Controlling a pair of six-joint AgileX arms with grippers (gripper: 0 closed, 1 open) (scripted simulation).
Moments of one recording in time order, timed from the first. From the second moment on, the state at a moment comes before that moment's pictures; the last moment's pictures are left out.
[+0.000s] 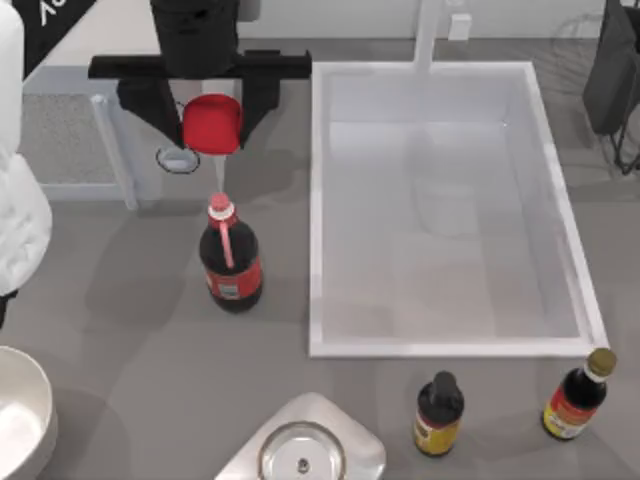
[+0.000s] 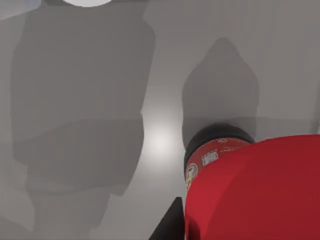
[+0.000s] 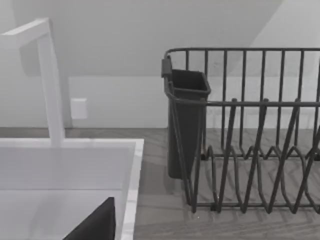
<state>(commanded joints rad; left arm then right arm) -0.43 2.34 2.40 -1.63 0.00 -0.40 0.00 0.00 0.00 0.00 0.00 0.00</state>
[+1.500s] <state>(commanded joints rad) -0.43 2.29 1.89 -1.17 0.00 -0.40 0.00 0.00 0.00 0.00 0.00 0.00</state>
